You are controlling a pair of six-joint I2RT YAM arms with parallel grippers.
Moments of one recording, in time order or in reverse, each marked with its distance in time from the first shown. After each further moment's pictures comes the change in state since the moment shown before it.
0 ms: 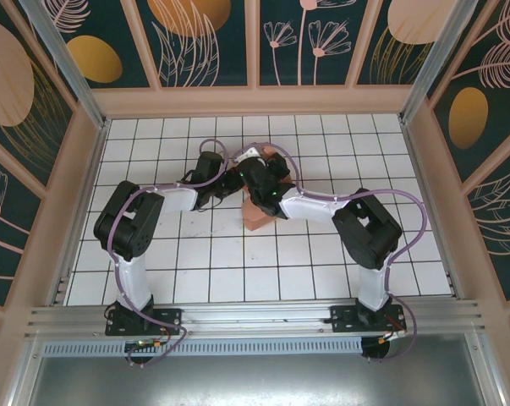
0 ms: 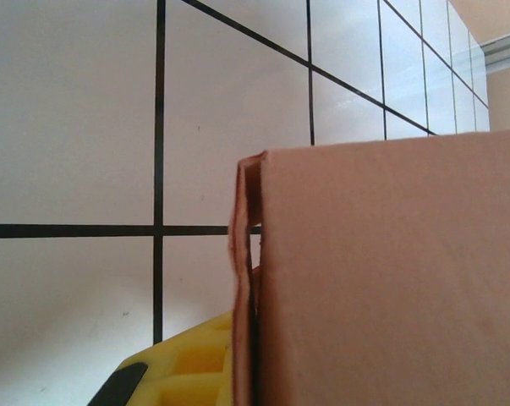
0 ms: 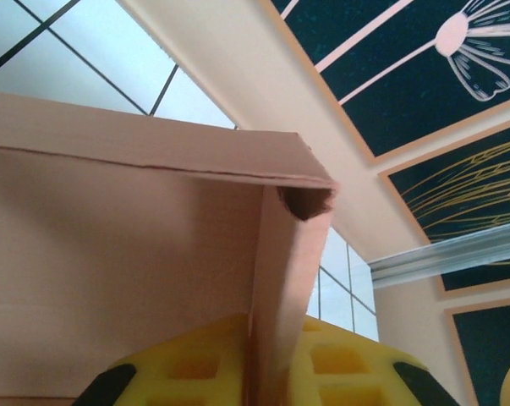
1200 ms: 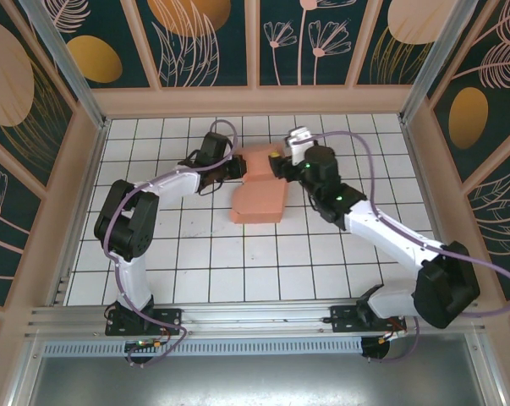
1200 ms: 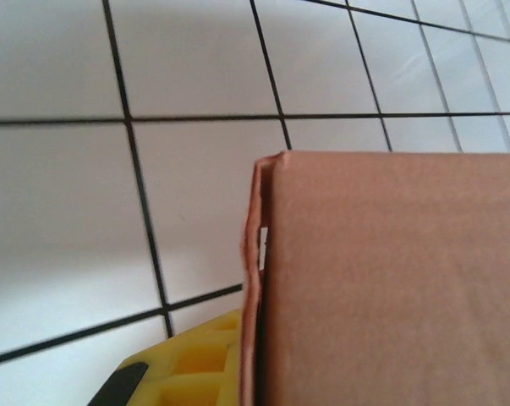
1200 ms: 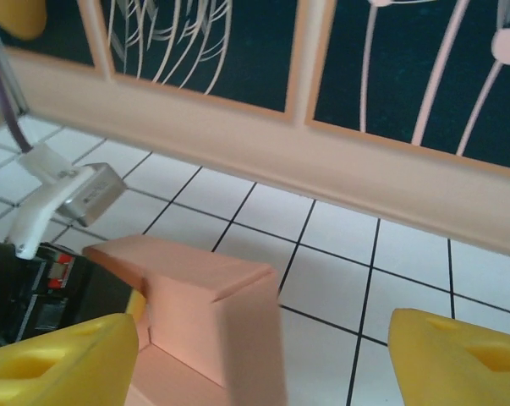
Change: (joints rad) left arm -0.004 0.000 0.283 -0.369 -0.123 0.385; right arm -0.225 -0.594 -0.281 0.011 -0.775 0.479
